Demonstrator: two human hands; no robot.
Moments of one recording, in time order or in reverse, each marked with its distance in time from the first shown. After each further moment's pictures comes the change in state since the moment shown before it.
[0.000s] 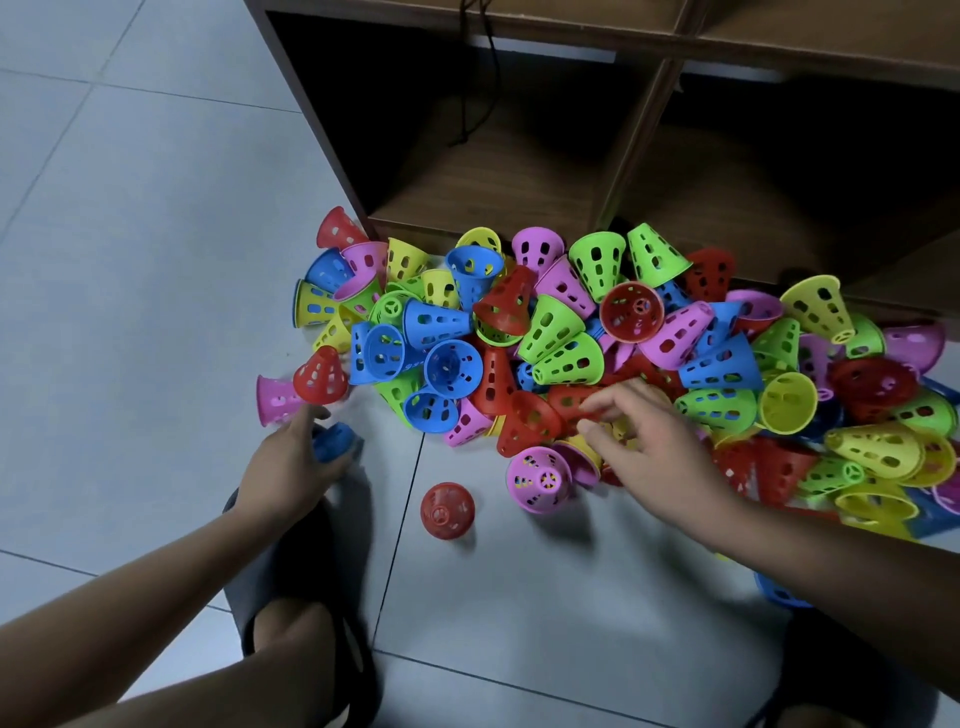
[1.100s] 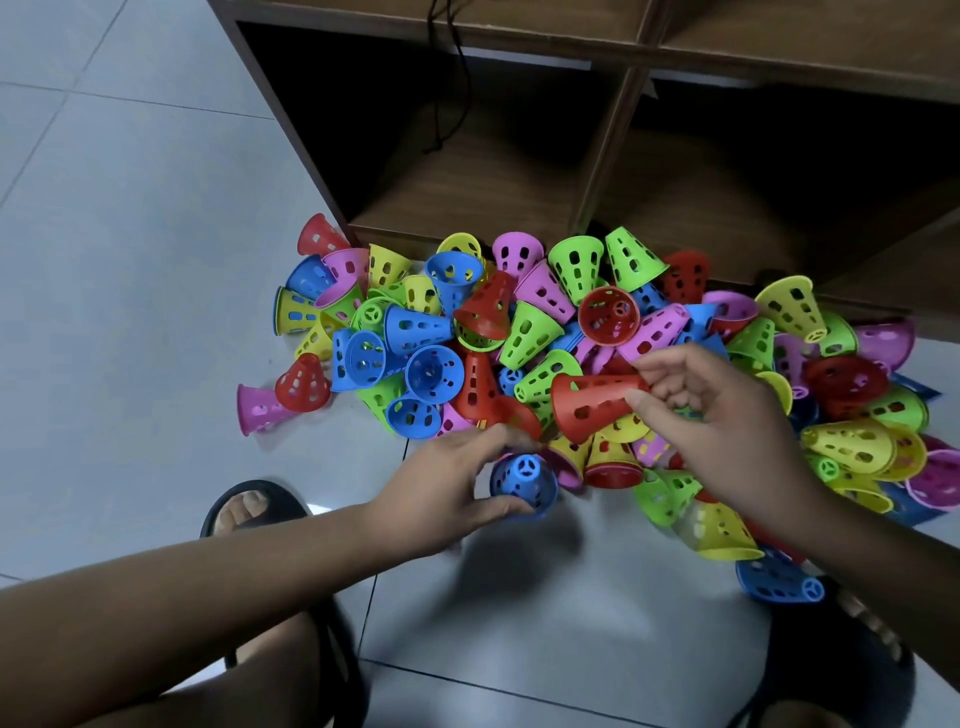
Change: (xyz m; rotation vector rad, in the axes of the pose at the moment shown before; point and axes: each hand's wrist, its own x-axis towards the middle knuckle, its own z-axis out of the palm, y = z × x) left_hand -0.050 0.182 0.013 -0.260 -0.269 0.761; right_hand -0.008 -0.018 -0.072 0.083 0.149 0.034
